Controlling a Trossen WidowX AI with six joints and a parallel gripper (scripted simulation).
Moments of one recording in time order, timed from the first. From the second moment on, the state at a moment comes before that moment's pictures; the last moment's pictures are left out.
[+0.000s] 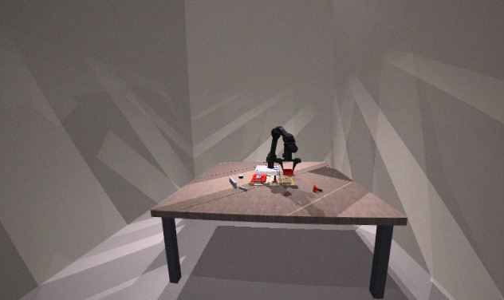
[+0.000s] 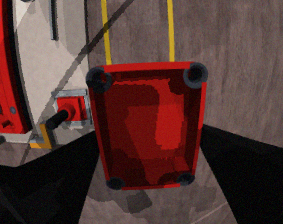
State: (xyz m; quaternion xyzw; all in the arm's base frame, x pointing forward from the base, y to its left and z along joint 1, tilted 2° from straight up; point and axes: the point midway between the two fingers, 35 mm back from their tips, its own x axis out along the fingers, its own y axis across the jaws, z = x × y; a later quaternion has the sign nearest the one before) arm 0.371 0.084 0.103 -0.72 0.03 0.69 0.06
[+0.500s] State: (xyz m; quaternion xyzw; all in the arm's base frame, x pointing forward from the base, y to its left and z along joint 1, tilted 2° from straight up) arm 0.370 0.086 0.030 -0.71 0.03 0.70 0.06
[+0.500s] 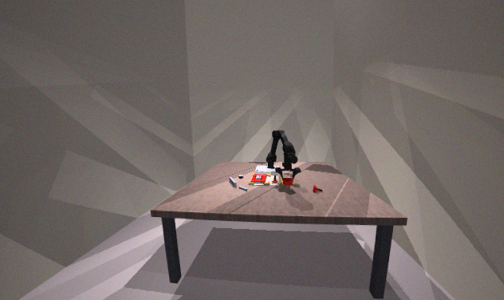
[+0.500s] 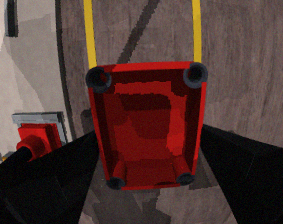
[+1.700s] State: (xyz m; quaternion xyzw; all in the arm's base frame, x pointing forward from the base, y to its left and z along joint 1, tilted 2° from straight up) arm 0.369 0.084 0.102 -0.72 0.03 0.69 0.06
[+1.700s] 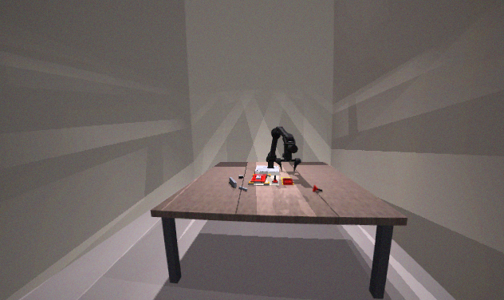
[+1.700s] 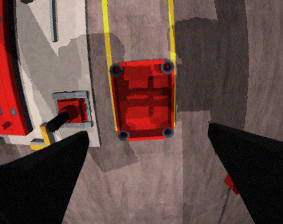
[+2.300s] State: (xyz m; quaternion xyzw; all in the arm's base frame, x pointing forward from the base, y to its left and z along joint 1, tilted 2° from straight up) arm 0.380 0.089 0.082 -0.73 0.23 0.57 0.29
